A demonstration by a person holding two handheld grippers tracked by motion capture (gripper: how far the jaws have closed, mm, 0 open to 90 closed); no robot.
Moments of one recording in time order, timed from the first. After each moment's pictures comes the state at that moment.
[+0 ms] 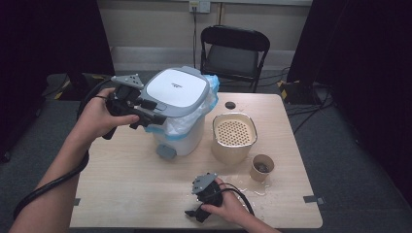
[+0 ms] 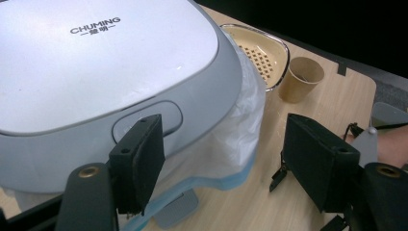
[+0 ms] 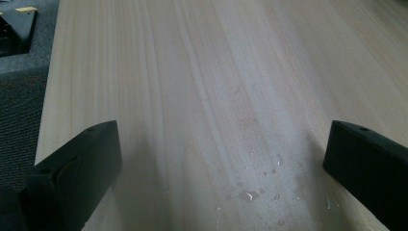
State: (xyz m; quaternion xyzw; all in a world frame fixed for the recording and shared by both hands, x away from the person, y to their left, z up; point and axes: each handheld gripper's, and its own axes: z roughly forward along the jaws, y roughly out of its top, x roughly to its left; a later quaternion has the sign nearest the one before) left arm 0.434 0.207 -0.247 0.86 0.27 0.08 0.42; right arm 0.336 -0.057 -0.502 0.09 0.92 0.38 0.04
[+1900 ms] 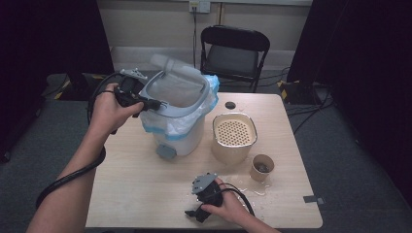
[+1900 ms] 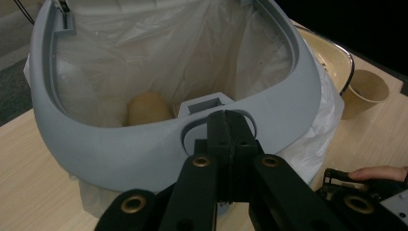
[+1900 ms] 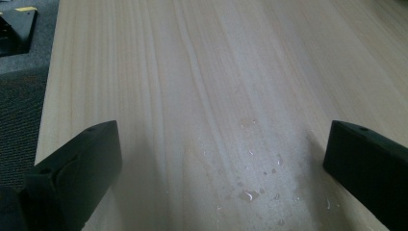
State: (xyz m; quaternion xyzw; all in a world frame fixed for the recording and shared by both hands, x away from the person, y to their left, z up) left arm 0.454 0.206 -0.251 0.84 0.35 0.13 0.39; right arm 0.336 -0.057 -0.502 0.09 0.92 0.38 0.04
